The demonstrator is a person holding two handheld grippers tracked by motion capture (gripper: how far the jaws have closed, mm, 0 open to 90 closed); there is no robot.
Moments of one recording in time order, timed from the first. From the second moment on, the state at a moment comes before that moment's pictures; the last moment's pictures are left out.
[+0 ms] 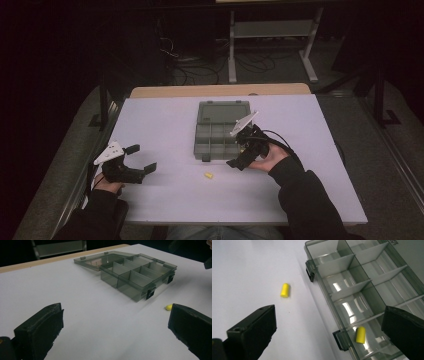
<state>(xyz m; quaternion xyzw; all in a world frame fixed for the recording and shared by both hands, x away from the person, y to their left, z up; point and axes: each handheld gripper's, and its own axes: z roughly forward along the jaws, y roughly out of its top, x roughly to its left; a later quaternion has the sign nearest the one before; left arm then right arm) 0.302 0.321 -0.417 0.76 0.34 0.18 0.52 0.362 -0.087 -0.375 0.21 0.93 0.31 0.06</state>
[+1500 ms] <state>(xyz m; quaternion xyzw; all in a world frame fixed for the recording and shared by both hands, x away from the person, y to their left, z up) 0.302 0.321 -0.417 0.77 0.33 0.18 0.52 0.347 -0.022 -0.406 0.14 0.95 0.27 0.00</state>
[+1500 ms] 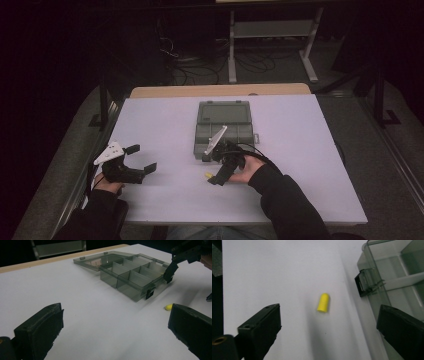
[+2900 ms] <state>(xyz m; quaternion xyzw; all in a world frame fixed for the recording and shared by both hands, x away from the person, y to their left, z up) 0.302 0.320 -0.417 0.77 0.33 0.18 0.52 0.355 0.000 -0.428 0.13 0.96 0.24 -0.03</state>
